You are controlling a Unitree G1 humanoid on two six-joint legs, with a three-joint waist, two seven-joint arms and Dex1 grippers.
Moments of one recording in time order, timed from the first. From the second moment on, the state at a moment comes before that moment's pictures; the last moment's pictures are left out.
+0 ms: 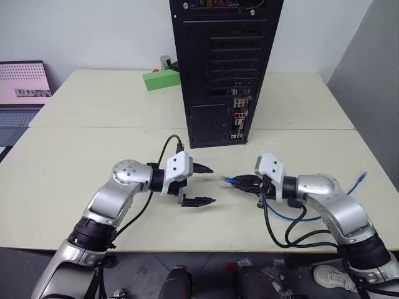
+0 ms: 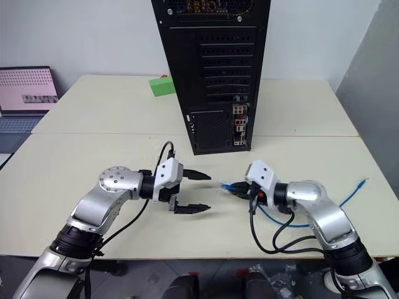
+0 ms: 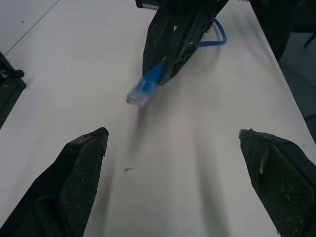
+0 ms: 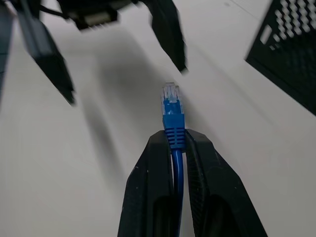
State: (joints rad) left arm -0.50 0.62 -0.25 -0.03 -0.28 0.25 -1.23; right arm -0.38 -0.59 0.23 -0.36 0.30 0.56 0.92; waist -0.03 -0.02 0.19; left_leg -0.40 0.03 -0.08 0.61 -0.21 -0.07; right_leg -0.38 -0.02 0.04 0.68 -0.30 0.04
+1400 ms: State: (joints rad) left arm -0.52 0.58 -0.28 0.10 -0.16 -0.01 -1.31; right arm -0.41 -0.74 0.27 -0.35 0.26 0.51 1.04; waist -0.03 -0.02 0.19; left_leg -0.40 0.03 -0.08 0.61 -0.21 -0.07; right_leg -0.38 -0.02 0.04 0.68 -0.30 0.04
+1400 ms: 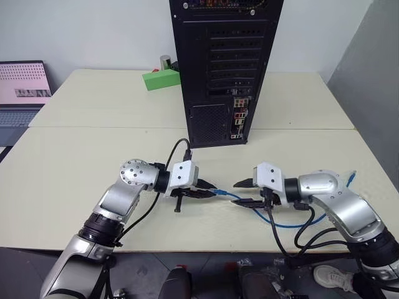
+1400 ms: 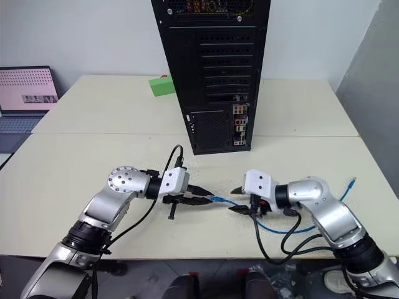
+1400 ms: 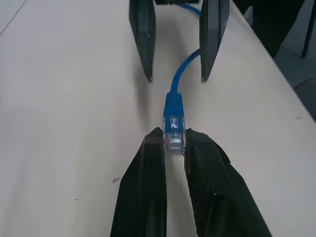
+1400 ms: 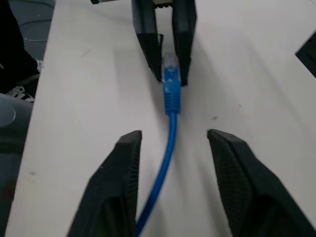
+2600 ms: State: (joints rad) left arm -0.62 0.53 -0.25 0.52 0.31 -1.28 -0.62; right arm -0.38 -0.50 -0.02 -0.41 0.85 1.00 0.74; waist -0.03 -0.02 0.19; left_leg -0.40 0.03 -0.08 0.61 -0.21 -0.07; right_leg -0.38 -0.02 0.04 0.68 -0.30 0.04
